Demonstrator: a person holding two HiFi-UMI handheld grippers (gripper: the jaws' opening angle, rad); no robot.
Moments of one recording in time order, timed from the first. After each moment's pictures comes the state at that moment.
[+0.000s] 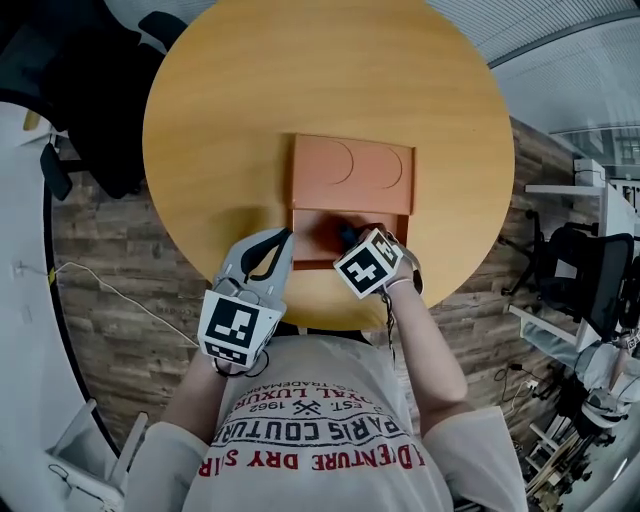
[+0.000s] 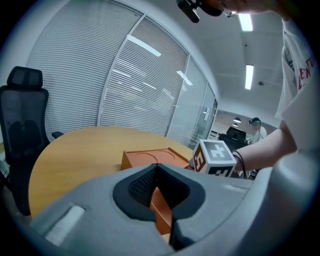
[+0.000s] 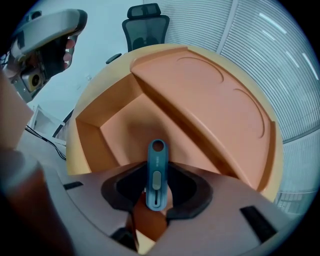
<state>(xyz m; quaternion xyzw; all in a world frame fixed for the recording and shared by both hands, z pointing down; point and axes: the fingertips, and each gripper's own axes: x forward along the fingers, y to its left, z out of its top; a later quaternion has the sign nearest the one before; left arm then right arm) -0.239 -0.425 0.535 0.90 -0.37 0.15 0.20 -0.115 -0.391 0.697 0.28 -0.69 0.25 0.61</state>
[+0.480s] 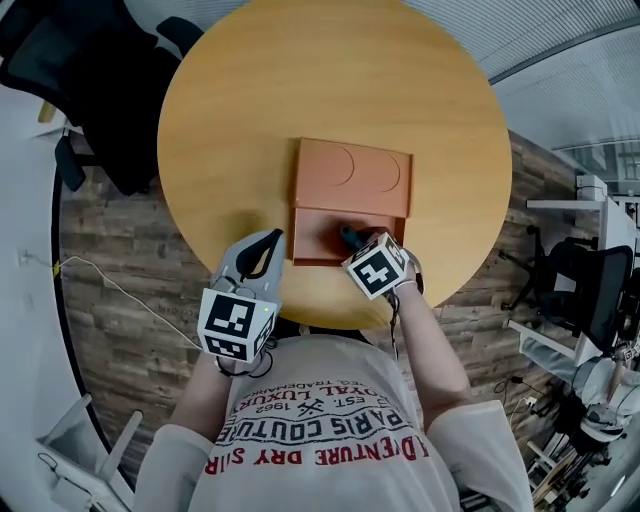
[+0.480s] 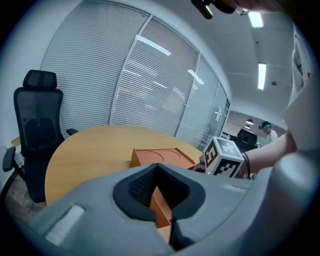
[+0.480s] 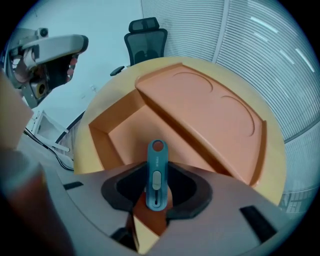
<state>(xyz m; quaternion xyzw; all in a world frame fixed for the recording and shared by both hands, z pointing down) -0.255 -0.414 0.527 0.86 -0.43 0.15 0.22 -0.111 -0.388 0.681 0.29 -0.73 0.25 0.57</state>
